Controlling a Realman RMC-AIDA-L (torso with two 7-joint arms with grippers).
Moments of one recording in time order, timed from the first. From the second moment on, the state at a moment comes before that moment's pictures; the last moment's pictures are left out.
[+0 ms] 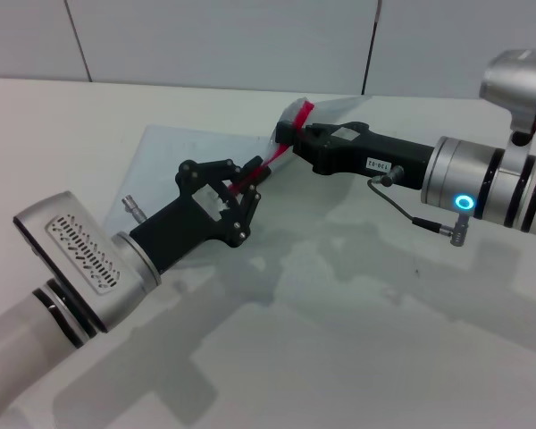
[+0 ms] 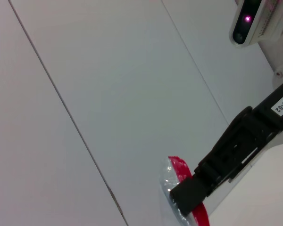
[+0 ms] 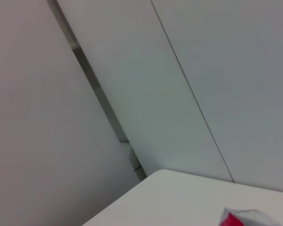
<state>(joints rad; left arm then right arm) -0.59 -2.04 0.05 -0.21 1.91 1.30 0.16 0.95 2.03 0.03 0.04 -2.35 -1.15 1.22</state>
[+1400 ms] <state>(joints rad) -0.57 -2.04 0.05 -0.21 1.90 1.30 0.16 0.67 2.02 0.05 -0.19 -1.96 -1.18 1.25</state>
